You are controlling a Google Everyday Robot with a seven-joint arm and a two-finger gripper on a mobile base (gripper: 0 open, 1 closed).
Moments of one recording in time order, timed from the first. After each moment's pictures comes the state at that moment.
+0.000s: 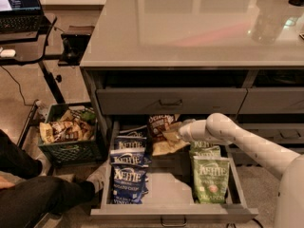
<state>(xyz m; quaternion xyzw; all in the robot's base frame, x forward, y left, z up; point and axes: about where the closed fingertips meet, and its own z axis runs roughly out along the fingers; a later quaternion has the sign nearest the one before) 0.693 -0.092 0.480 -0.42 0.78 0.24 0.40</state>
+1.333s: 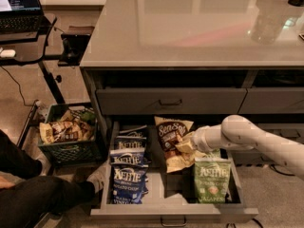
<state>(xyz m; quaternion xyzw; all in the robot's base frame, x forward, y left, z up) 0.605 -0.135 0.505 -0.44 0.81 0.22 0.32</state>
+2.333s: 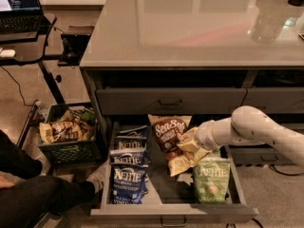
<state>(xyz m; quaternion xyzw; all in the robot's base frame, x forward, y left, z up) 0.564 -0.129 0.585 -0.50 0.77 0.22 0.33</state>
